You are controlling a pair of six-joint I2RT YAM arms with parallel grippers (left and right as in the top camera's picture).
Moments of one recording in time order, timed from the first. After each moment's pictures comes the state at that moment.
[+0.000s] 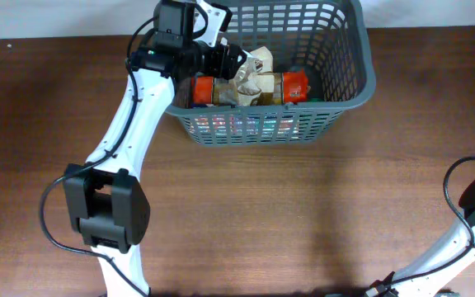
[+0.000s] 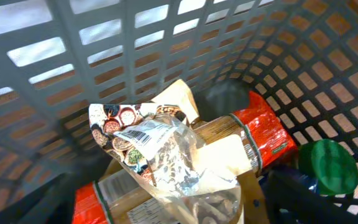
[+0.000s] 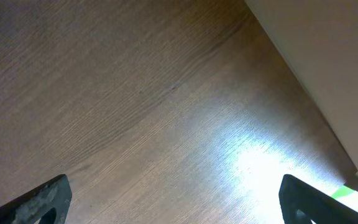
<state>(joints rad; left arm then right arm) -0.26 2.06 1.93 -0.61 0.38 0.05 -0.68 2.25 2.69 -1.67 0.16 -0.02</state>
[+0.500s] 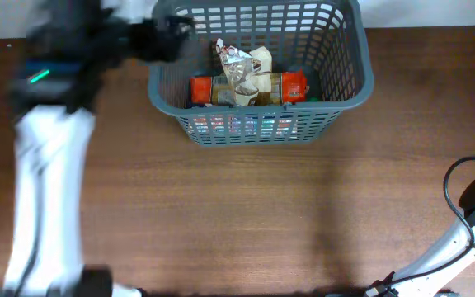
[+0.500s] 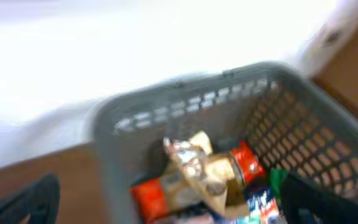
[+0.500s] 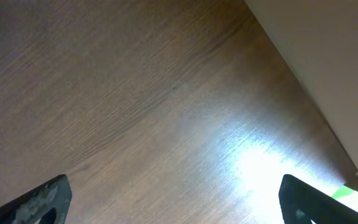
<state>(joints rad) -0.04 1.63 2.01 -0.85 0.43 0.05 -0.68 2.25 2.69 -1.67 0.16 -0.02</state>
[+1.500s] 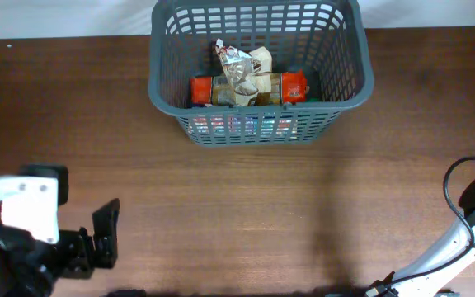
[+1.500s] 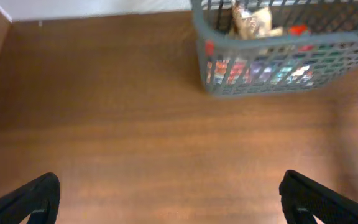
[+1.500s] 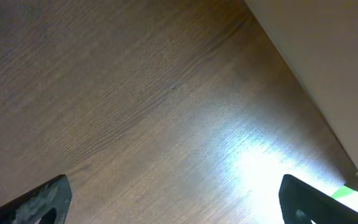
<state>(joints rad) 0.04 0.98 1.97 -1.68 0.08 0.07 -0.68 2.25 2.69 -1.67 0.16 -0.02</state>
